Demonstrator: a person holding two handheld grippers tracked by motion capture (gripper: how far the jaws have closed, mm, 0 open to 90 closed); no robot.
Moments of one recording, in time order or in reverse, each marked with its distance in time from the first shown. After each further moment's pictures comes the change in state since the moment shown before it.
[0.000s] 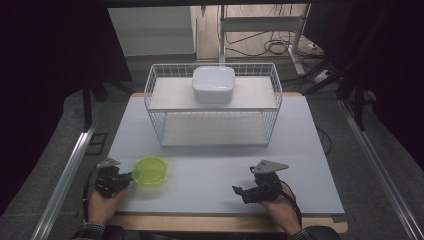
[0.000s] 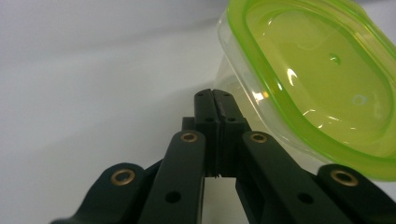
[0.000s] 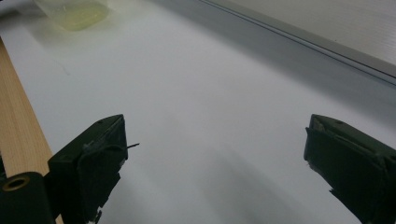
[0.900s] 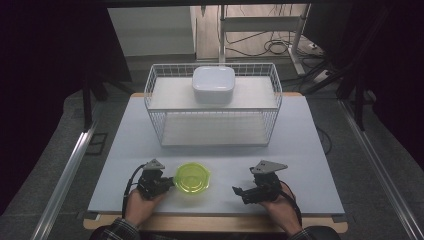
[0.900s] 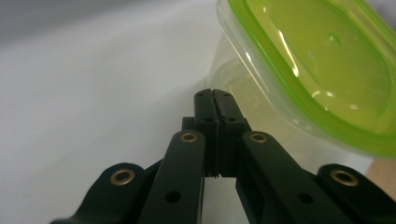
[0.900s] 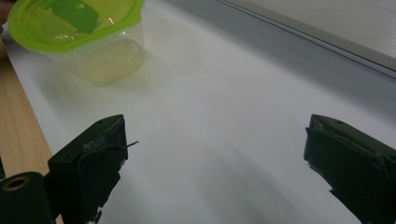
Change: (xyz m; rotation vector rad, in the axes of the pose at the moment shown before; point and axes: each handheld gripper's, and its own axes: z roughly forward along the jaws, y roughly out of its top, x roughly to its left) left arm -0.096 0.015 0.052 0.094 -0.179 0.175; right arm 0.000 -0.001 0.001 0.019 0.000 -0.007
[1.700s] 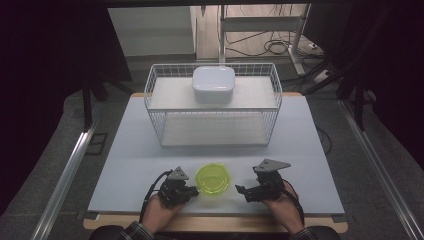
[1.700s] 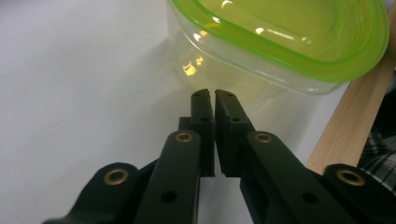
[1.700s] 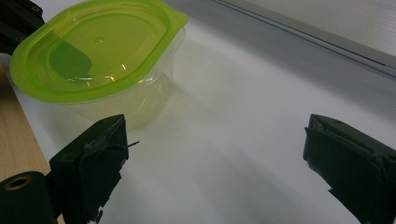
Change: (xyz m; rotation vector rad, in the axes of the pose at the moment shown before) left arm -0.050 0.010 0.031 0.052 -0.066 0.146; right arm -0.008 -0.001 -0.004 0.005 -0.016 0.028
